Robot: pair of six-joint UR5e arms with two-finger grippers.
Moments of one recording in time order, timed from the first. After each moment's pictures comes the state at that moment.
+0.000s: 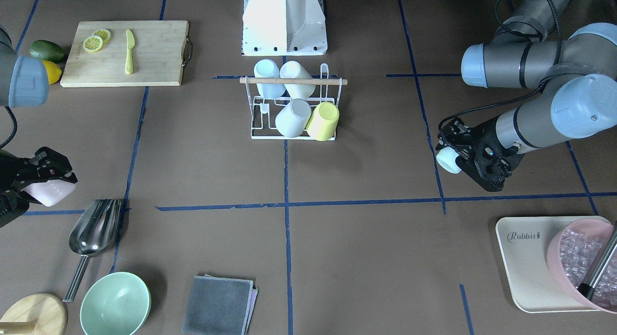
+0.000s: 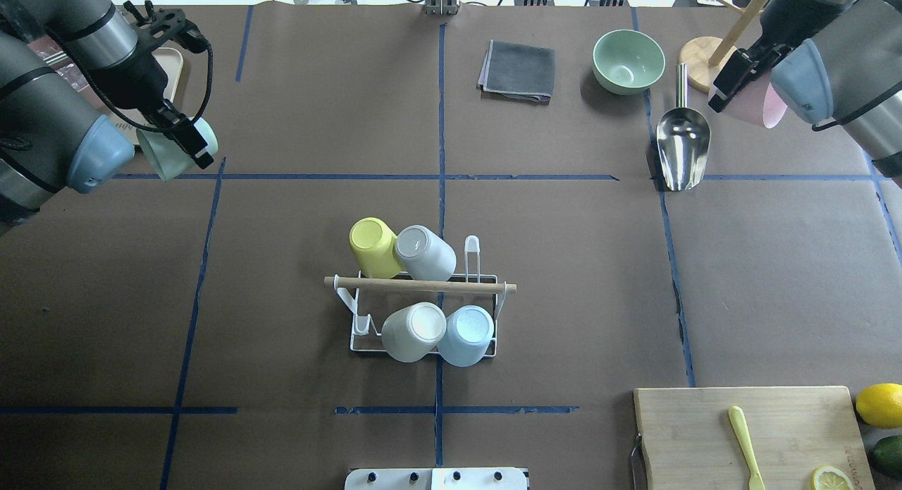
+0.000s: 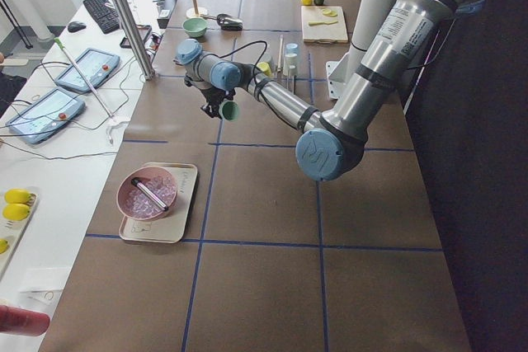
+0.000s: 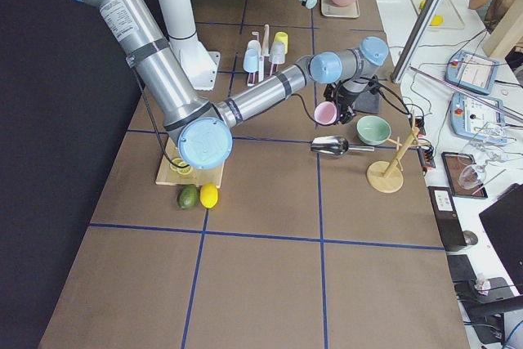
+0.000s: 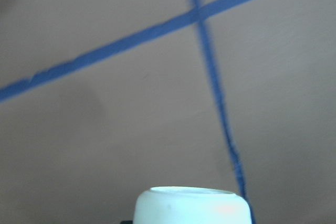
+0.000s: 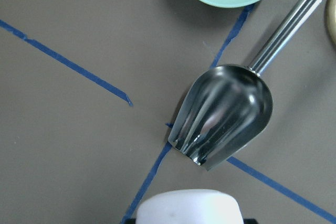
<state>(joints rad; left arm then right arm) -1.04 -2.08 -1.59 -1.52 -2.48 0.05 1.19 -1.01 1.53 -1.84 2.45 -0.10</state>
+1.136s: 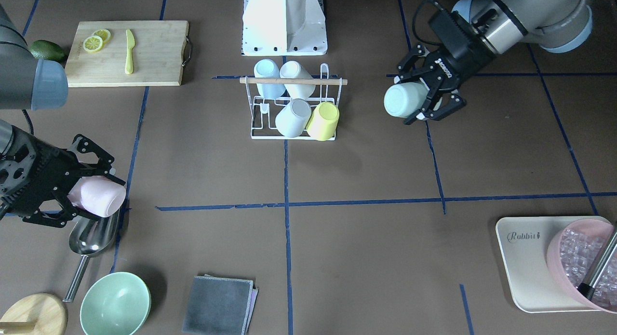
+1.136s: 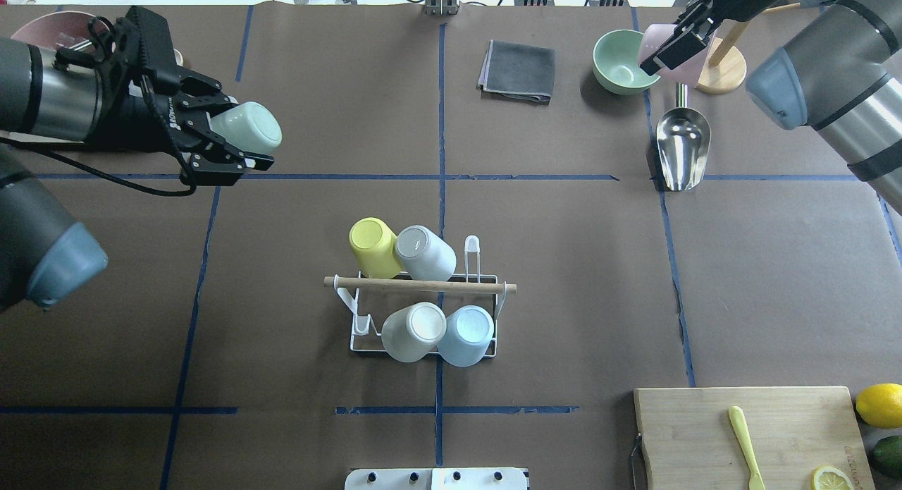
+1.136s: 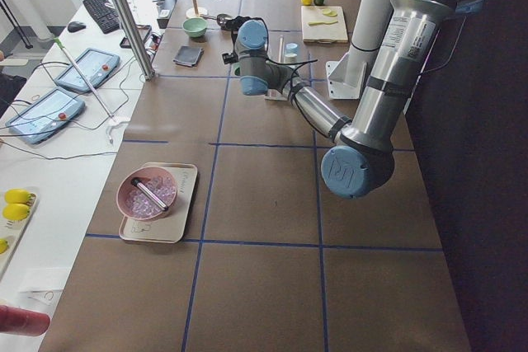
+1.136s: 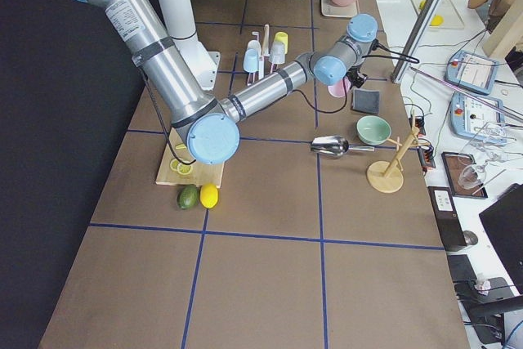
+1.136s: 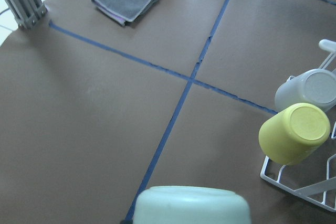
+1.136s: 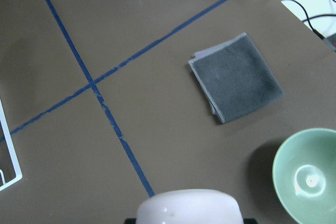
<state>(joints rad) -0.85 -1.88 -1.87 -2.51 -2.15 -0.23 1.14 -1.00 1.51 -1.19 2.48 -0.08</state>
